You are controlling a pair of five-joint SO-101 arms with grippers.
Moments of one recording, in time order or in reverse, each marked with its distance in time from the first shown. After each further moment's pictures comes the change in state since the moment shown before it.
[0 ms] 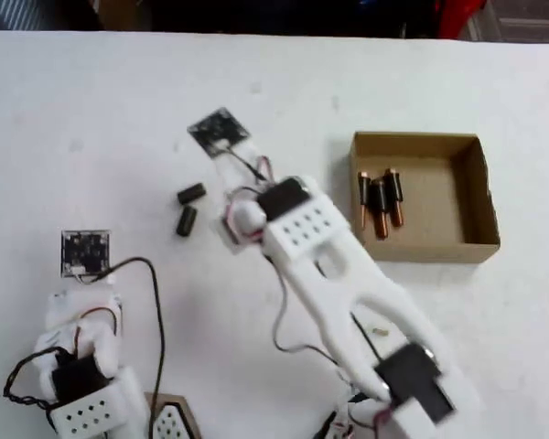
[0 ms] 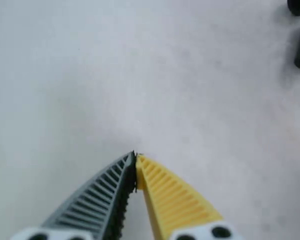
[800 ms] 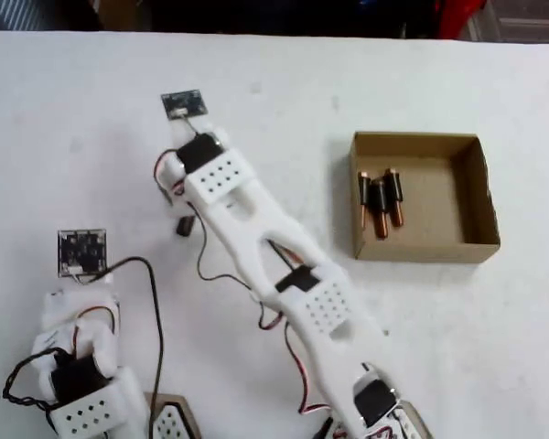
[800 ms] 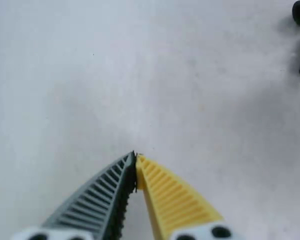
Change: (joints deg) left arm -0.5 0.0 0.0 -1.2 0.0; right arm -4.7 52.4 -62.9 19.2 -24.8
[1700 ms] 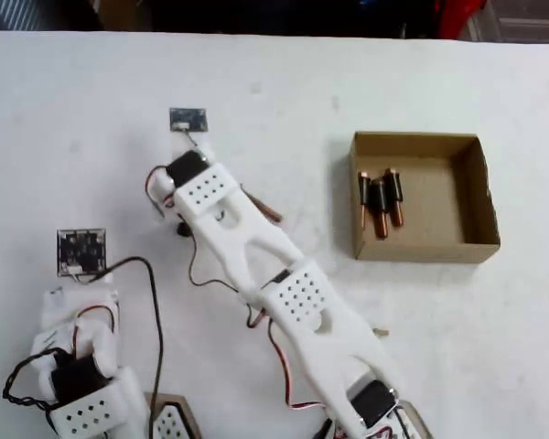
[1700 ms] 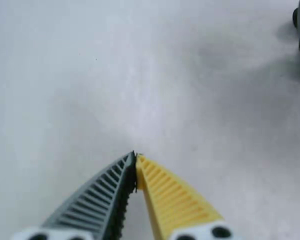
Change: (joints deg) left arm 0.0 0.0 0.0 -1.1 0.0; right arm -1.5 15.5 -13.7 -2.3 -12.8
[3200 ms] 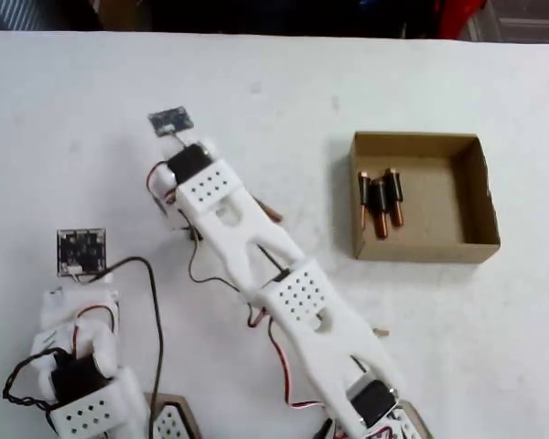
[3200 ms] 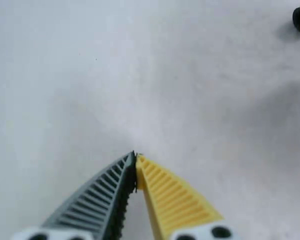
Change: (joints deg) left arm 0.0 0.0 0.0 0.0 0.0; right arm 0.3 0.8 -7.0 11.3 19.1
